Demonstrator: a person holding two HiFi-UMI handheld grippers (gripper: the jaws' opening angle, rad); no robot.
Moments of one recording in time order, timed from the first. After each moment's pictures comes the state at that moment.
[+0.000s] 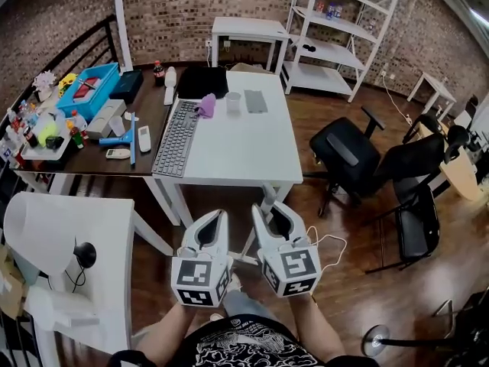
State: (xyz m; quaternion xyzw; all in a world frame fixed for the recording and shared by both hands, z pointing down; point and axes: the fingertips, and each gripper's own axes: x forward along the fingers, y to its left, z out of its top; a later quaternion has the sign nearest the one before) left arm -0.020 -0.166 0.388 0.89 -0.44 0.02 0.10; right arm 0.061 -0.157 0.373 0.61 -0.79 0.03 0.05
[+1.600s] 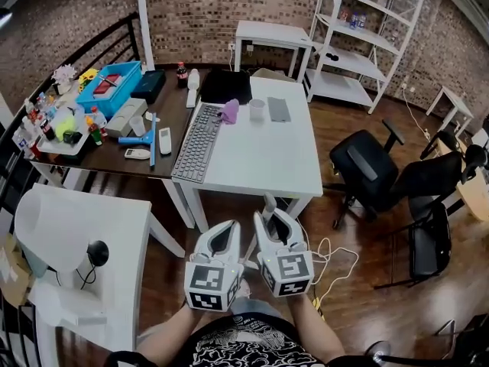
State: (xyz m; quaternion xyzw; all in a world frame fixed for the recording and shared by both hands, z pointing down) left arm -0.035 -0.182 0.412 0.88 -0.45 0.05 0.12; right arm 0.028 -0.197 0.408 0.59 -0.81 0.03 0.05
